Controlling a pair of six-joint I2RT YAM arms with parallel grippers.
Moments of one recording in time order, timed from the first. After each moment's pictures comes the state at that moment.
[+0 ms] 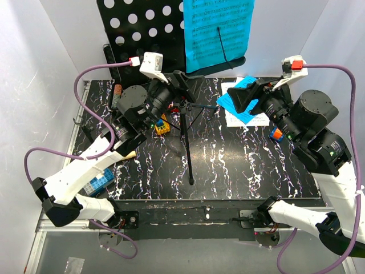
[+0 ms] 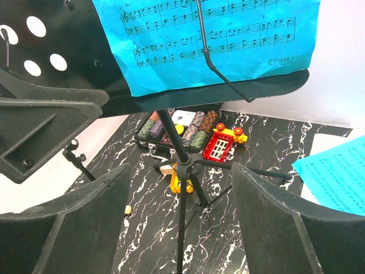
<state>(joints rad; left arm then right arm) -0.90 1.30 1.52 0.02 -0.29 -0.35 0.70 0.99 1.60 -0.56 0.16 0.28</state>
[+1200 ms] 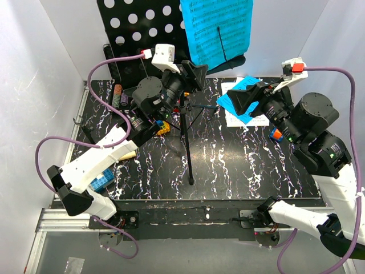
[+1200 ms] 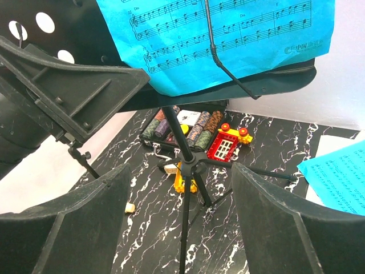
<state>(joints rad) -0.90 1.45 1.63 0.09 -0.38 -0.29 0.70 0.97 1.57 -0.53 0.14 0.29</state>
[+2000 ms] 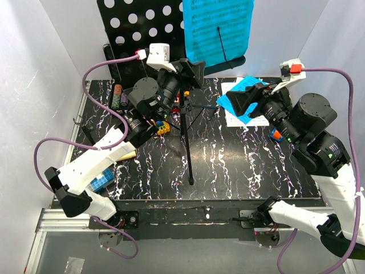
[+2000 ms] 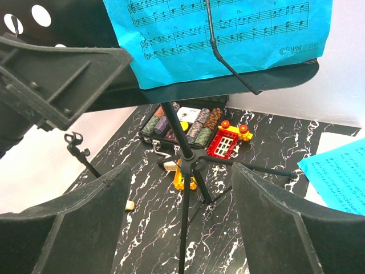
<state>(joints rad) -0.90 1.42 1.62 0.12 -0.45 -0.26 0.70 0.97 1.56 -0.53 0.14 0.29</state>
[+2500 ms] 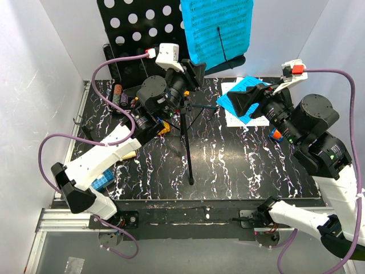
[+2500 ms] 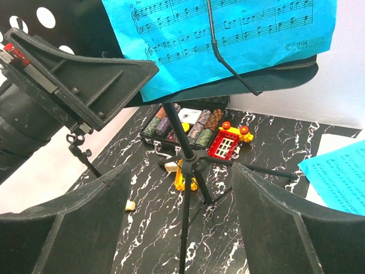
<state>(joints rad) -0.90 1.49 1.65 0.12 -0.41 -0.25 0.70 0.96 1.56 -0.53 0.13 0.29</state>
